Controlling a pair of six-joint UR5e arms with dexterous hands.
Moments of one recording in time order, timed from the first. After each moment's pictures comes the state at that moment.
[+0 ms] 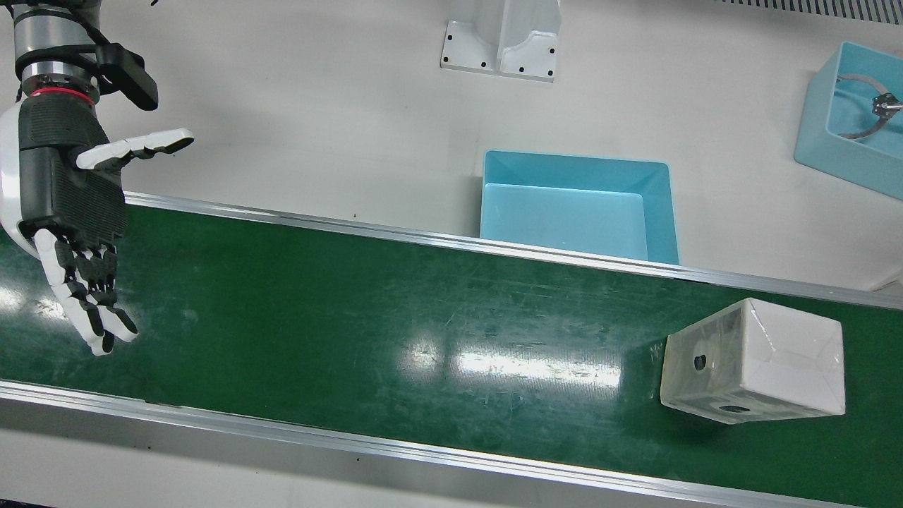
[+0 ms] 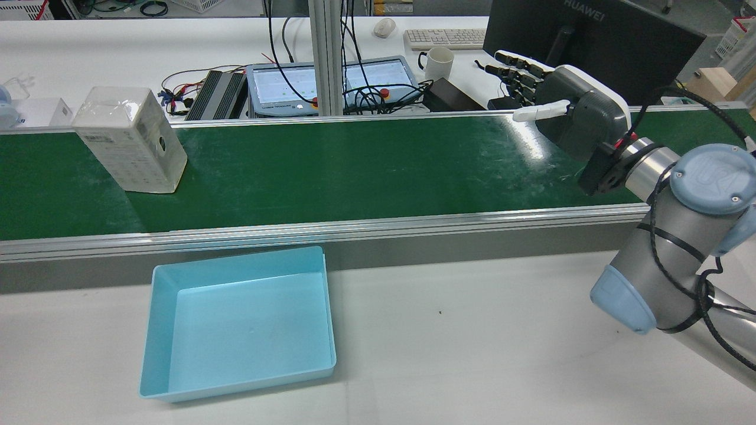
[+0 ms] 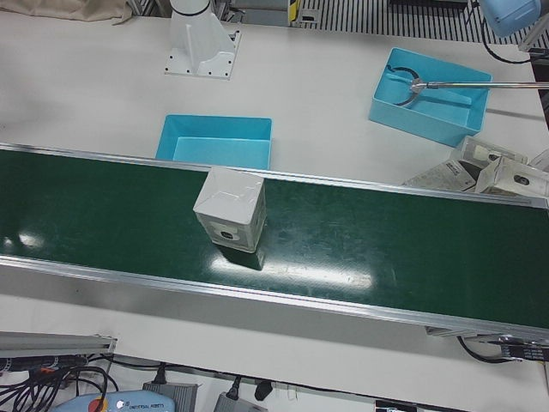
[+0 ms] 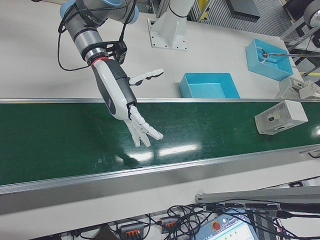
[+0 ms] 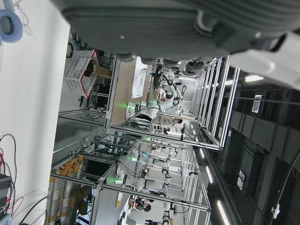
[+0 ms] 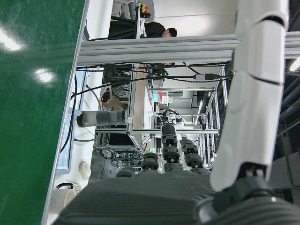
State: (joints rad) left arm -1.80 -1.80 -1.75 0.42 1.92 -0.16; right arm 0.98 -1.21 1.94 -3.63 -1.33 -0.07
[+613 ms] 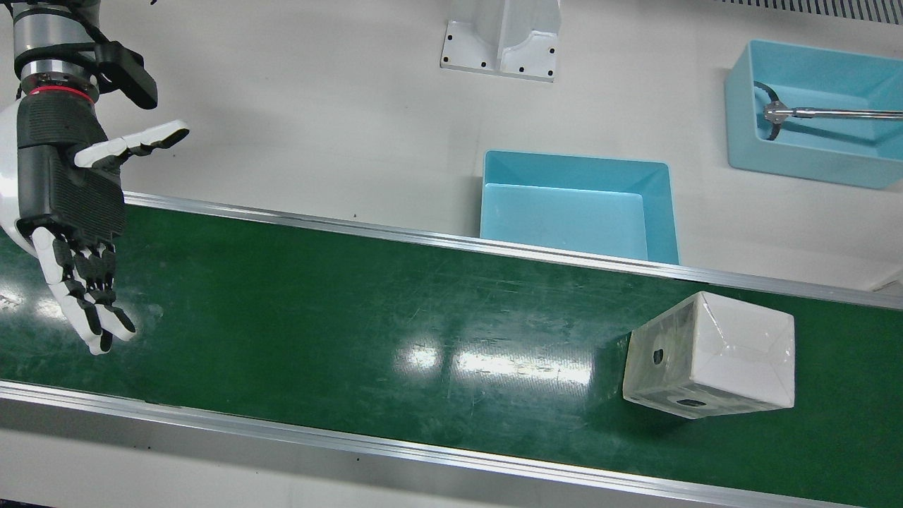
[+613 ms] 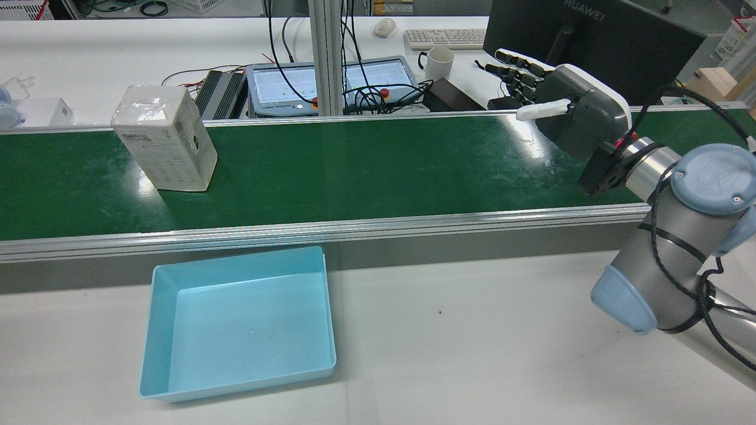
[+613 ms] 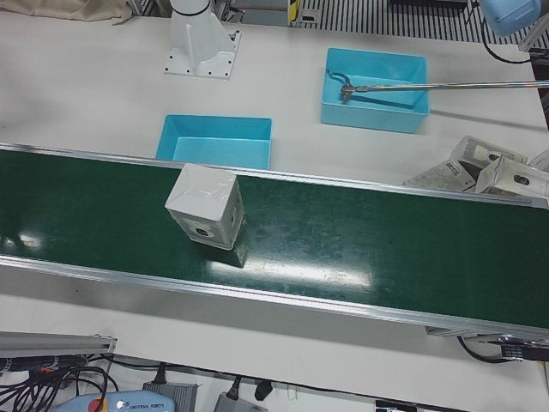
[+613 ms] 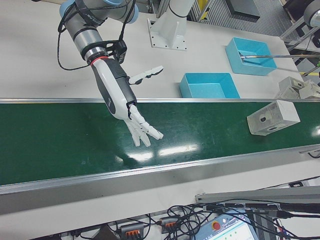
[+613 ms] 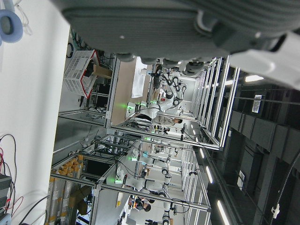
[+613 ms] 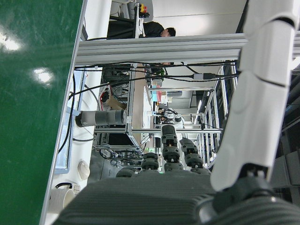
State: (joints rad) left arm -1.80 -1.80 -1.75 0.42 1.92 -0.16; right arm 0.98 -1.22 1.95 -3.63 -1.33 -0.07
